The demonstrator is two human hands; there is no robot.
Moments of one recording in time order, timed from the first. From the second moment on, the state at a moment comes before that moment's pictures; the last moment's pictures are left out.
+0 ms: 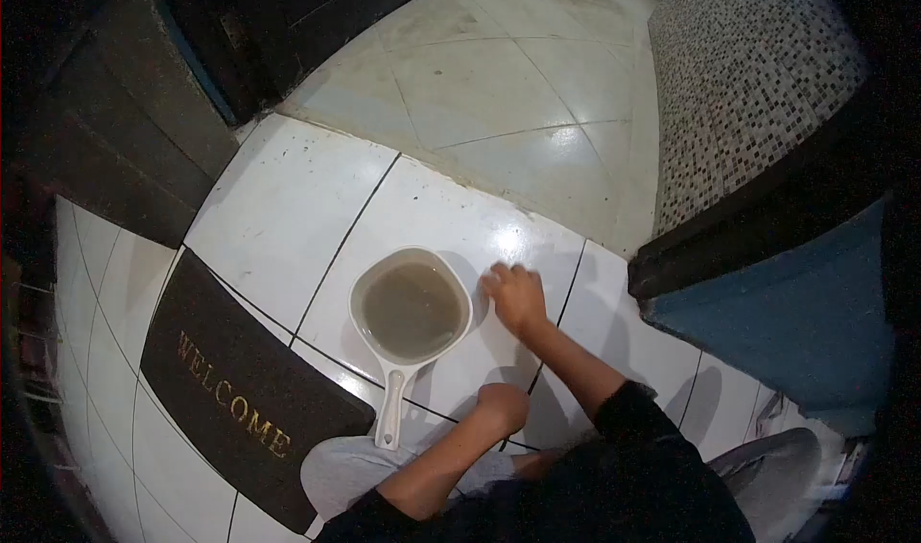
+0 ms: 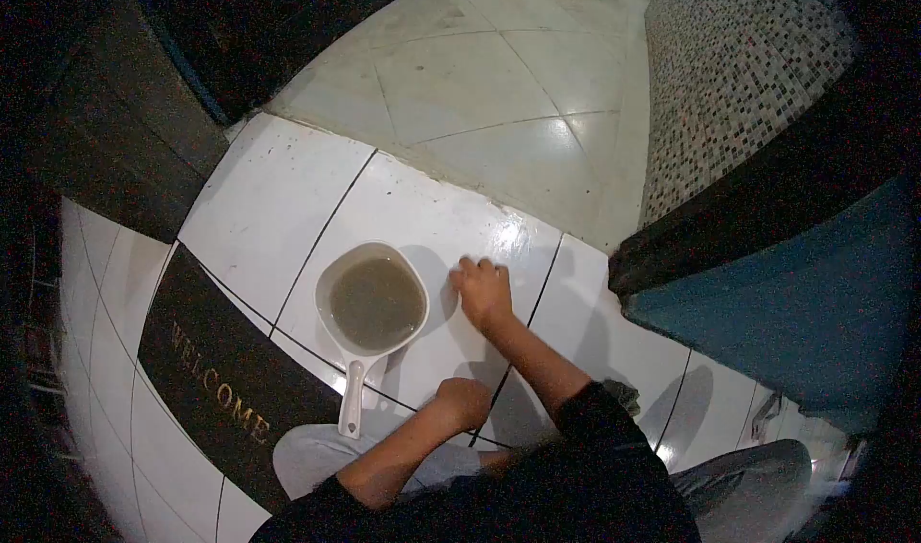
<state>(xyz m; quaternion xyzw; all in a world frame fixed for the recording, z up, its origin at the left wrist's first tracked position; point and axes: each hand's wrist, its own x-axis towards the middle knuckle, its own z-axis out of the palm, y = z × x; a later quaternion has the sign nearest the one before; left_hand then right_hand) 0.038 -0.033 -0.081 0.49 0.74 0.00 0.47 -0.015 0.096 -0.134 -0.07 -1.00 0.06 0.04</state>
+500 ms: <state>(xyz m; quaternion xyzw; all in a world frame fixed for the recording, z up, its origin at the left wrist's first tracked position) 0.037 -0.037 -0.086 0.48 0.76 -0.01 0.45 -0.047 0.124 -0.132 -0.12 -0.98 0.13 0.09</state>
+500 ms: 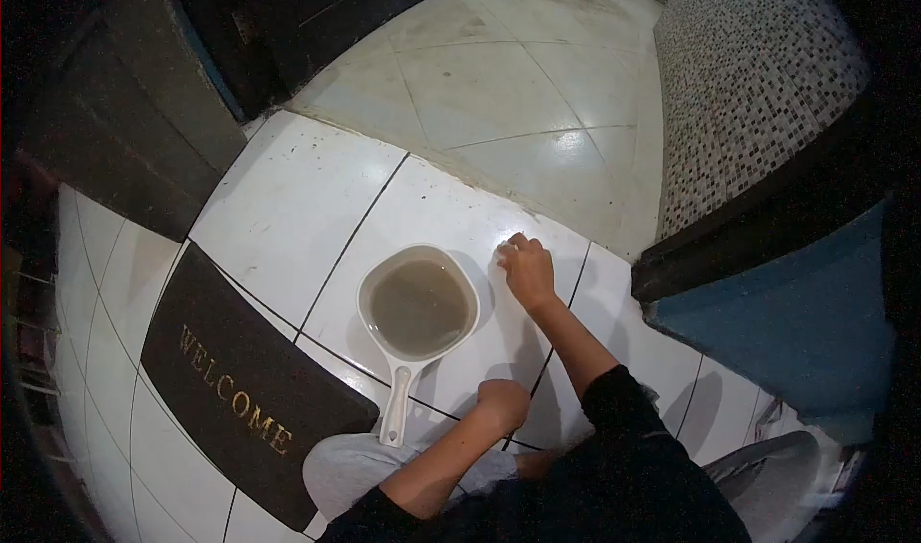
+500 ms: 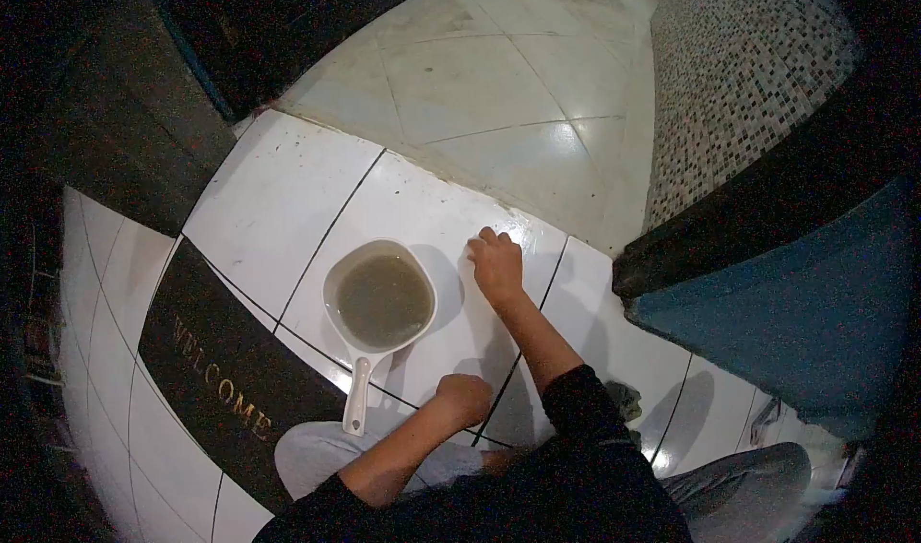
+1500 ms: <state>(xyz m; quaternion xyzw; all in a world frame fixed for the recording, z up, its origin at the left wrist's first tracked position) 0.032 -0.037 -0.061 0.59 0.61 0.09 0.51 -0.059 0.155 -0.154 -0.17 -0.98 0.06 0.12</state>
